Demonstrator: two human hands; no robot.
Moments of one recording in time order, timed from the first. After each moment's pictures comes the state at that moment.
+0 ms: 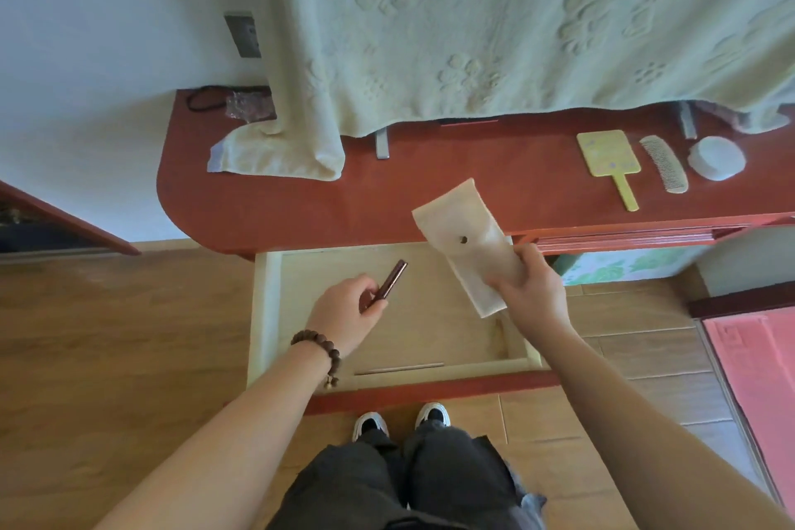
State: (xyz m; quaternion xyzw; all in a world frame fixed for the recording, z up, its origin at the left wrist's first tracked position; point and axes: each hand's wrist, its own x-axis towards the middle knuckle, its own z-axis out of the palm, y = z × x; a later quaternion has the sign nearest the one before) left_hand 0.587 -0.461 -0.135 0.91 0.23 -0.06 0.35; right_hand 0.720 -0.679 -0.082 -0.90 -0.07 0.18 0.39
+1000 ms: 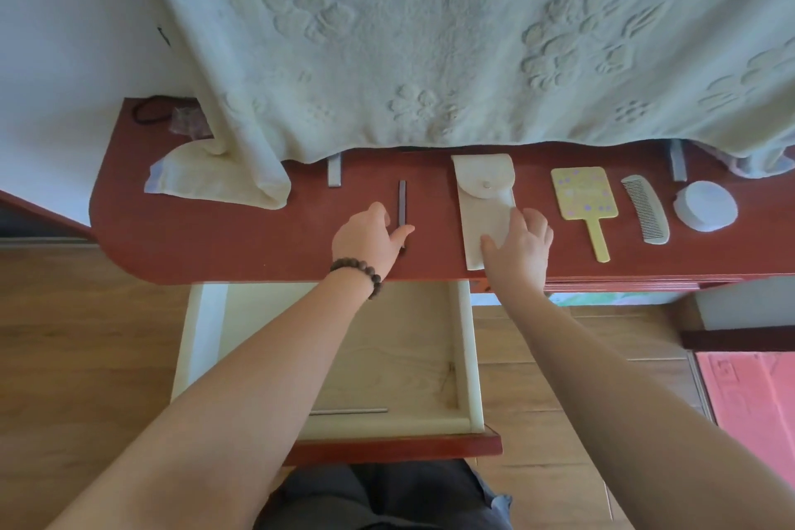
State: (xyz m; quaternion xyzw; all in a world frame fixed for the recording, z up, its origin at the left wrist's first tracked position) left_hand 0.779 -0.496 -0.106 0.91 0.33 0.00 0.25; right_hand 0.868 -0.668 -0.112 -0.96 -0.08 0.09 0.26
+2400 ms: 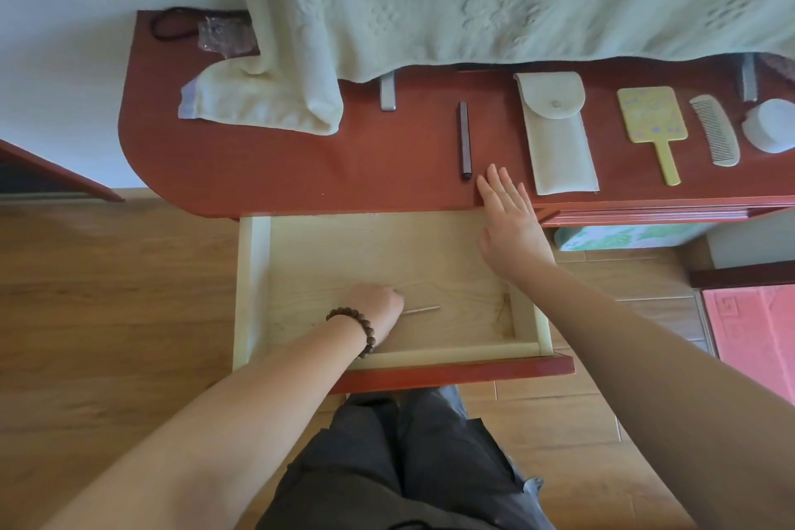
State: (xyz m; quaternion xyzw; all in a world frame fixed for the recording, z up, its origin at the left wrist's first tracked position) left_hand 0.611 -0.489 -0.202 0.94 -0.01 -0.35 0.05; right_hand 0.774 -0.637 -0.150 -0.93 -0.34 0.12 0.11
